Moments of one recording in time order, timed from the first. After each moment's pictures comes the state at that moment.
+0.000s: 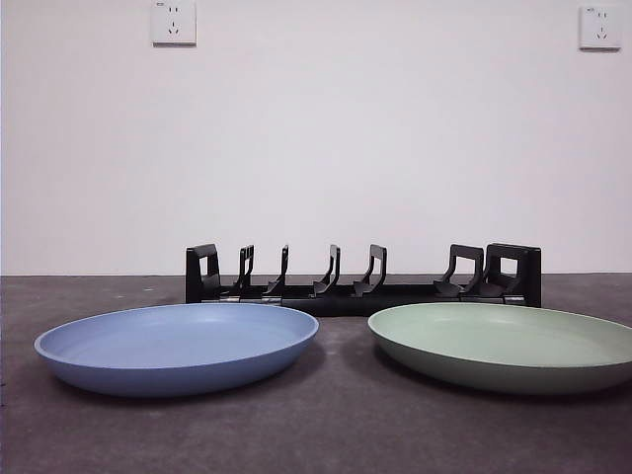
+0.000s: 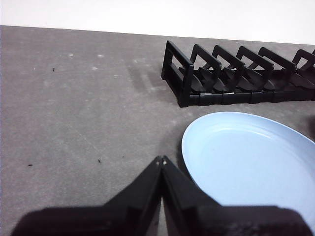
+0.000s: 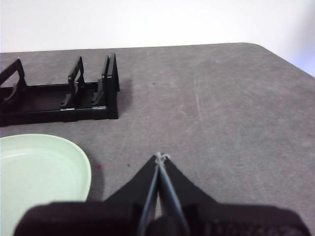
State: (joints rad) left arm -0.07 0.07 0.02 -0.16 0.16 -0.12; right arm 0.06 0.01 0.03 -0.19 0.14 0.02
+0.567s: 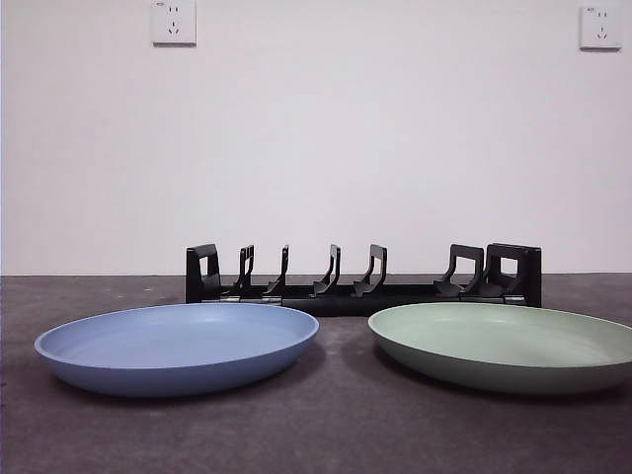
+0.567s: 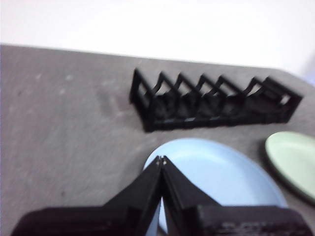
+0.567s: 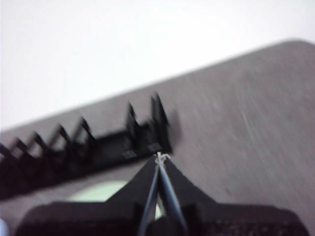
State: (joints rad) left arm -0.07 0.09 0.17 -0.24 0.29 -0.18; right arm 0.06 0.06 0.17 -0.17 0.00 0.29
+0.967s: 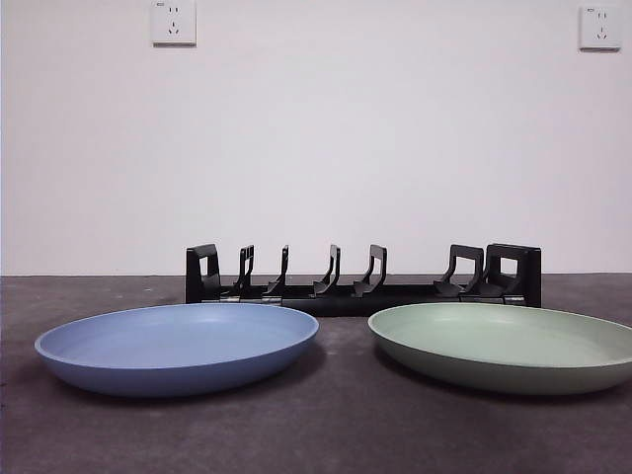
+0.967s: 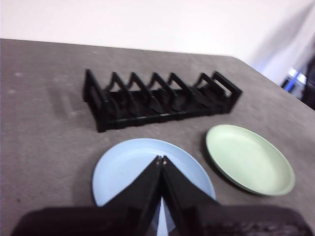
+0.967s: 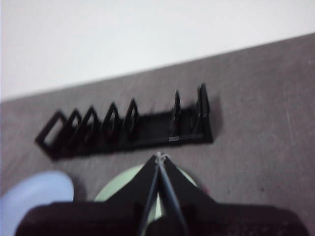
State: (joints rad) left arm -0.07 0.27 0.52 -0.53 0.45 -0.17; right arm 0.06 0.39 0.67 -0.56 -0.19 0.20
